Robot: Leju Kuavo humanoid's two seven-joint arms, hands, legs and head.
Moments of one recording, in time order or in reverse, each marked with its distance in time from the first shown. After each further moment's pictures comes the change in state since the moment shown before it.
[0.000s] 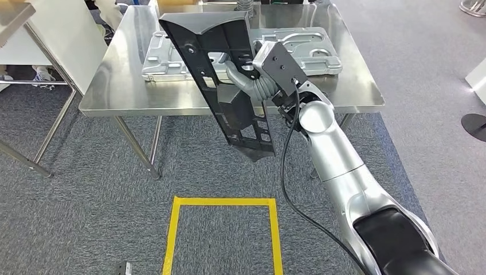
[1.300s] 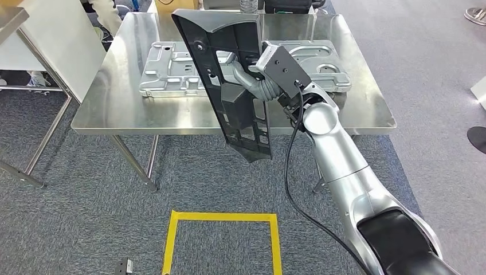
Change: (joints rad) left arm -0.007 0.000 -0.016 0.000 0.003 0.000 0.000; right arm 0.010 -0.022 -0.002 -0.010 0.046 -0.031 -0.002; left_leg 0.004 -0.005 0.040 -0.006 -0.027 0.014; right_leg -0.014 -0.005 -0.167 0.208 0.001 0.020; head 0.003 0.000
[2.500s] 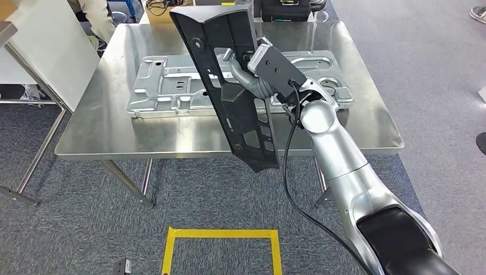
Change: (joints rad) left arm -0.003 0.003 -0.008 0.000 0.012 -0.004 0.000; right arm -0.010 -0.006 0.001 -0.018 0.083 -0.015 0.021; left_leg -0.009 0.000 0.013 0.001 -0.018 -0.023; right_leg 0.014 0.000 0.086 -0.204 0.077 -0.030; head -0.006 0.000
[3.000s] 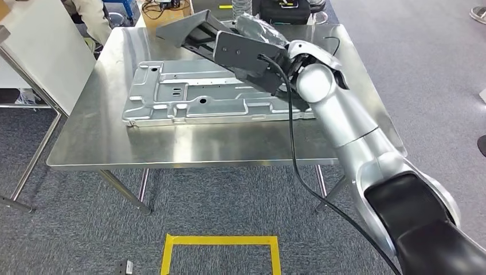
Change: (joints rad) left arm 0.009 0.002 0.000 0.000 0.018 -0.005 0.003; right arm -0.249 -0.015 0.119 0.115 0.241 0.149 0.104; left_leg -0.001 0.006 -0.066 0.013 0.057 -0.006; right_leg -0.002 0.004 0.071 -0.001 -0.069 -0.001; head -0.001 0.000
